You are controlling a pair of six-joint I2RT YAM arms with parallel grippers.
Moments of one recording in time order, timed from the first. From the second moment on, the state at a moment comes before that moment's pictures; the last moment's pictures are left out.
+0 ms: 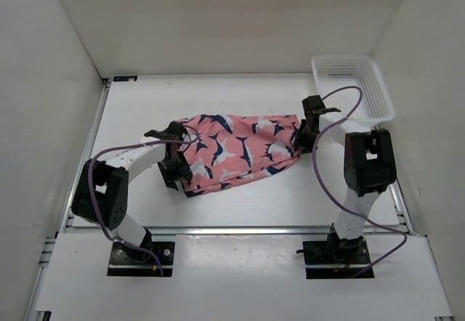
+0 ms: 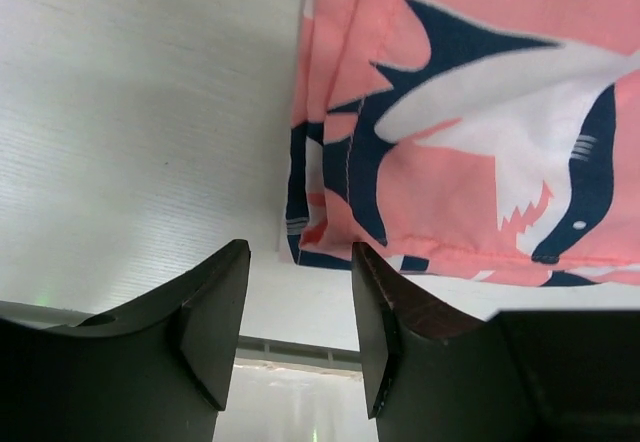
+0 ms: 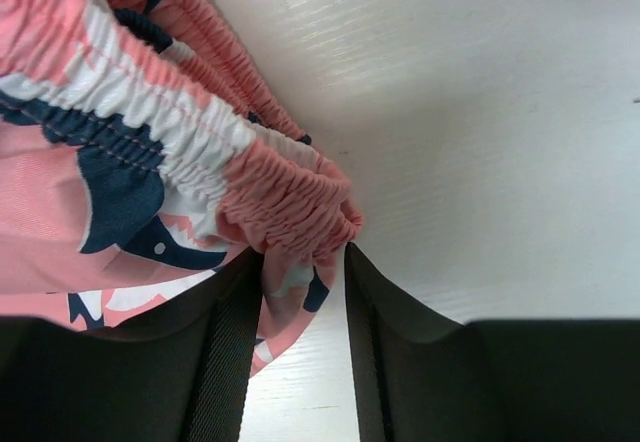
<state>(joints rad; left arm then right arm) -0.36 1.56 0.95 -0.85 -0.01 -0.77 0.19 1.87 1.25 -0.62 0.02 0.54</state>
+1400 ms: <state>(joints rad) -0.40 1.68 1.04 -0.84 -0.06 -0.78 0.25 1.87 1.28 -0.68 0.07 0.54</state>
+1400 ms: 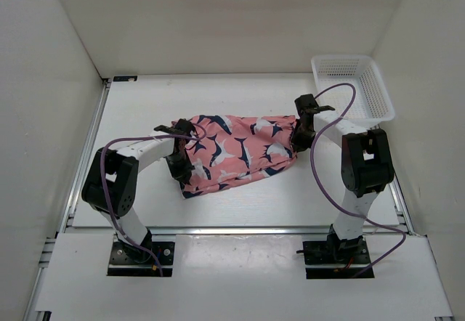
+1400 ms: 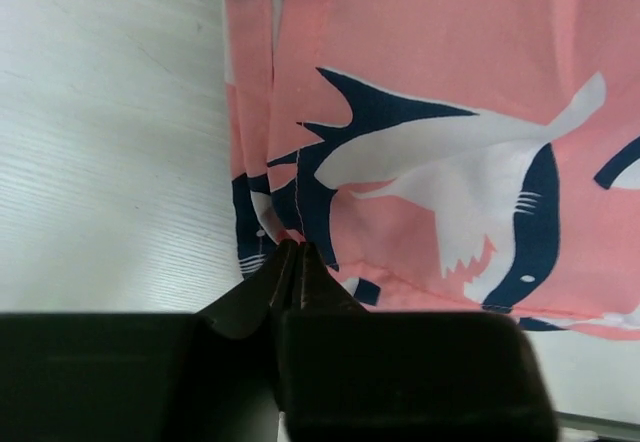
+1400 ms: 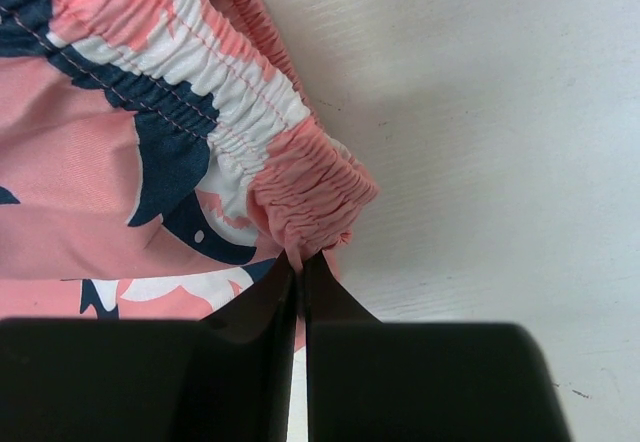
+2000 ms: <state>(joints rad) -0.40 1.36 1.09 -1.00 -0.06 -0.78 0.25 1.80 1.29 -0.72 0.07 0.54</state>
